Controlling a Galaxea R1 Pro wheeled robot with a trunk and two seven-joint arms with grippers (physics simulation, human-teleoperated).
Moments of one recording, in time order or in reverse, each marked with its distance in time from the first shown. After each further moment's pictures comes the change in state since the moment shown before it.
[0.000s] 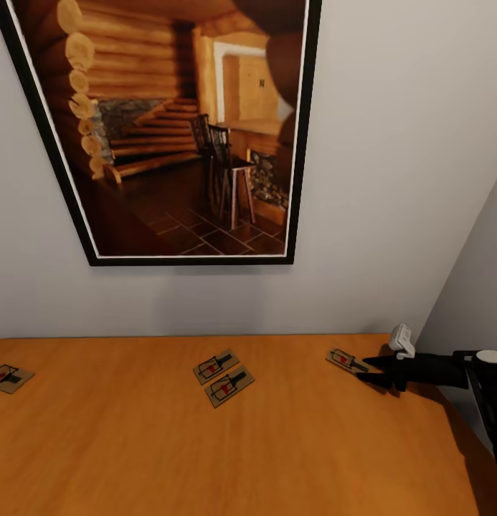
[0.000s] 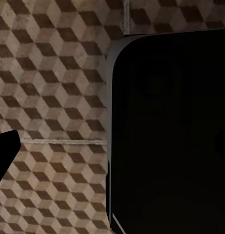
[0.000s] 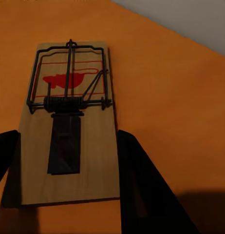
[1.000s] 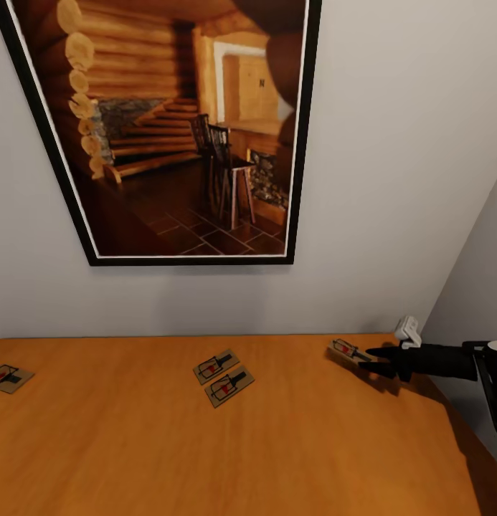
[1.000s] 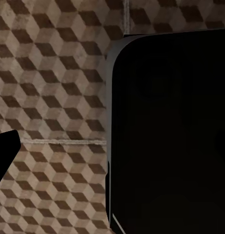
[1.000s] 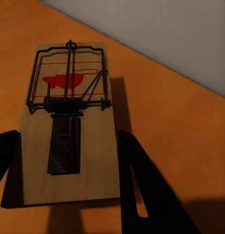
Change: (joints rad) left arm 0.000 0.000 0.000 0.000 0.000 0.000 -0.001; right arm 0.000 -0.005 -0.010 -0.135 0.001 0.165 0.038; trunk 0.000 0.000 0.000
